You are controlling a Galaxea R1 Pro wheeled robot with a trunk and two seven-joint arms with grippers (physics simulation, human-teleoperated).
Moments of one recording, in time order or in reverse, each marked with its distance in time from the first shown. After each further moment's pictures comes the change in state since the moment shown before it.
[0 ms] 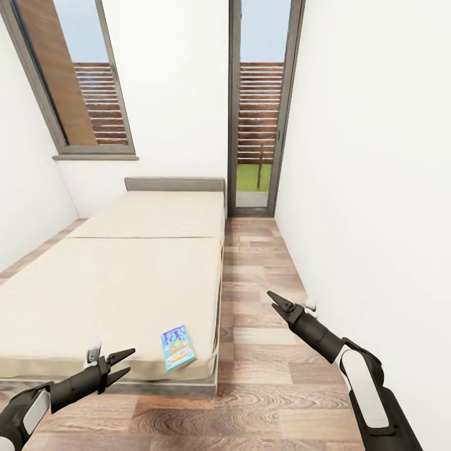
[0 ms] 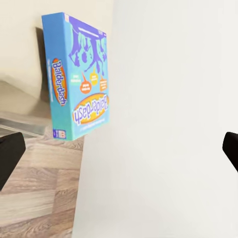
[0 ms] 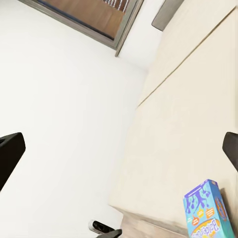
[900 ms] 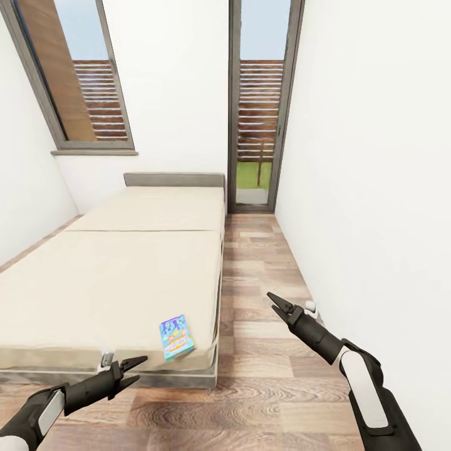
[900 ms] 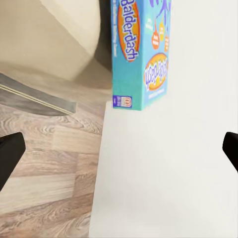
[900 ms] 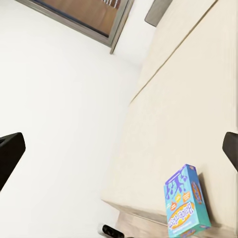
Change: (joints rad) left arm 0.000 -0.045 -0.050 0.009 -0.006 -0.014 0.075; right arm -0.001 -0.001 -0.002 0.018 -0.001 0.000 0.000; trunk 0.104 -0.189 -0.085
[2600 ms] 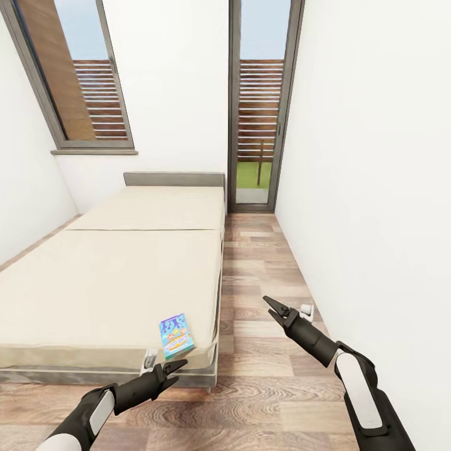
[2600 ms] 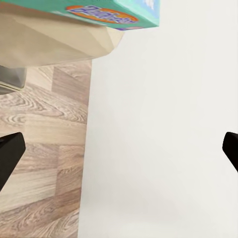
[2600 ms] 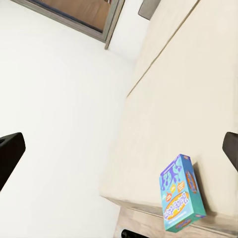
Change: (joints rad) left arm 0.000 -0.209 -0.005 -0.001 -0.032 -0.104 0.095; right arm 0.000 0.014 0.010 0.035 0.004 -0.003 -0.013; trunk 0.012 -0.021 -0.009
